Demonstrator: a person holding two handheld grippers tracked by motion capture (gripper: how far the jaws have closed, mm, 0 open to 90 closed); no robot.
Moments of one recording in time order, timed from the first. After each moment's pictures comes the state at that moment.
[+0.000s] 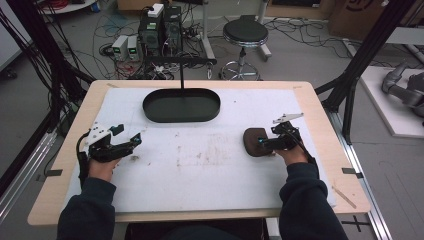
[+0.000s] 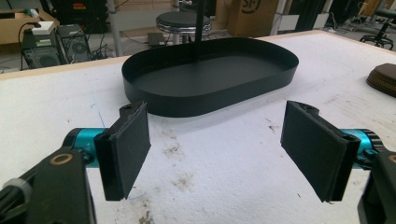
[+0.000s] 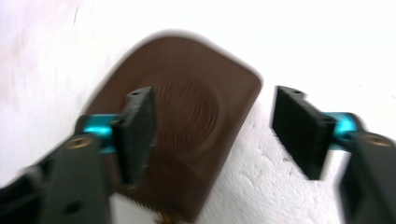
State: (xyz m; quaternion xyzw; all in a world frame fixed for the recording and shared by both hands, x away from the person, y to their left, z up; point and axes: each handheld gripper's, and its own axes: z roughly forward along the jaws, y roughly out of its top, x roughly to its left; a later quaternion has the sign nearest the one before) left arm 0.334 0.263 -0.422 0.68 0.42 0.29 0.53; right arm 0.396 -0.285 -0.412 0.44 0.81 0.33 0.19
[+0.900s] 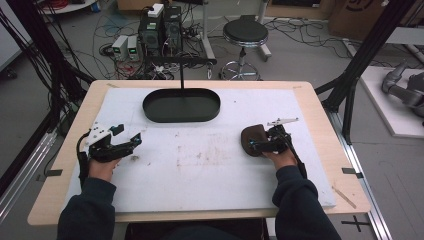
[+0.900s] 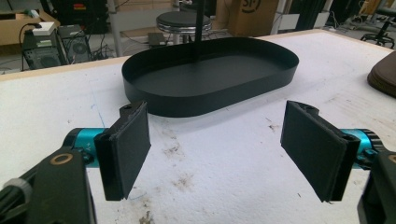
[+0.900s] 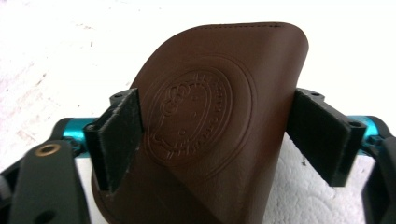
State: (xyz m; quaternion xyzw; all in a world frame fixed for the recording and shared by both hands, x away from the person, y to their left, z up) left arm 0.334 0.263 -0.422 0.68 0.42 0.29 0.53; right arm 0.398 -0.266 -0.435 0.46 0.80 0.36 0.15
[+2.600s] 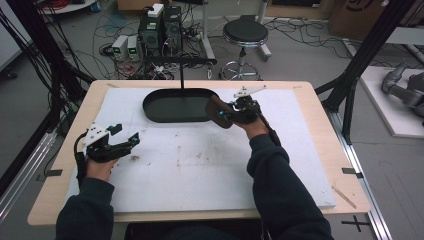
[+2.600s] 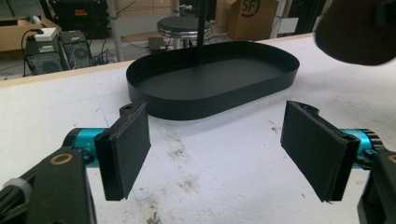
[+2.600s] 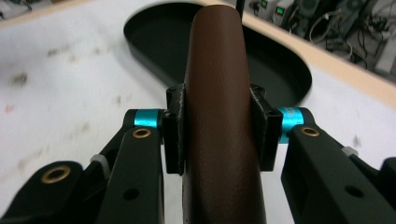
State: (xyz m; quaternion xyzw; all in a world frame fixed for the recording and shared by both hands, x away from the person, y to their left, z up) left arm 0.333 0.268 -0.421 0.68 0.42 0.29 0.53; right arm 0.457 -0.166 -0.364 0.29 0.83 0.45 0.15
